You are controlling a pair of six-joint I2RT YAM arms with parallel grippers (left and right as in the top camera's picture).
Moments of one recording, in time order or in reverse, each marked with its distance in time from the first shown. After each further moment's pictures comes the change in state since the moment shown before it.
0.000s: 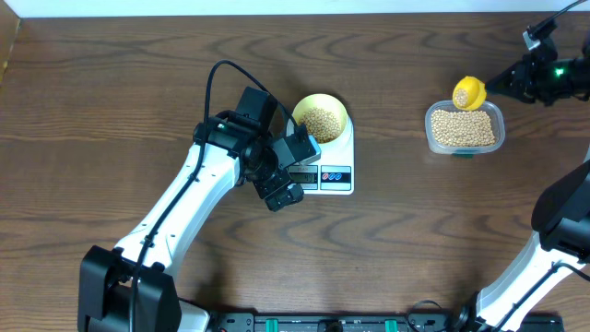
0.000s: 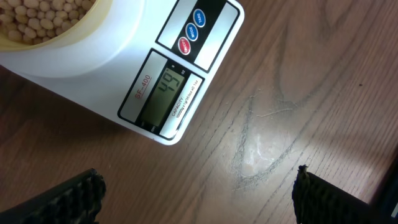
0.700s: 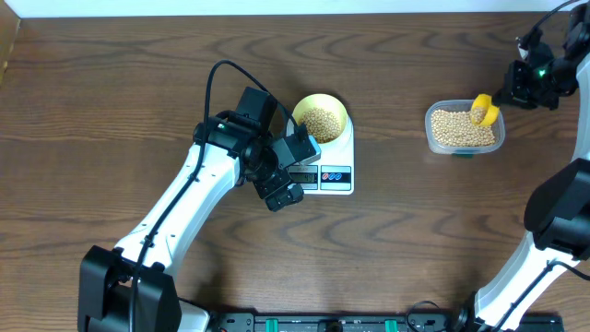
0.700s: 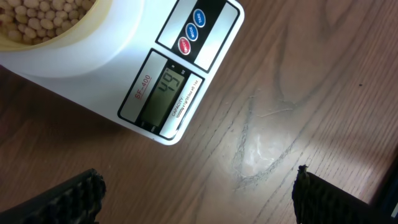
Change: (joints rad) left arm 0.000 0.000 0.000 0.000 0.000 0.000; right arm 0.063 0.000 -0.001 0.003 0.379 0.100
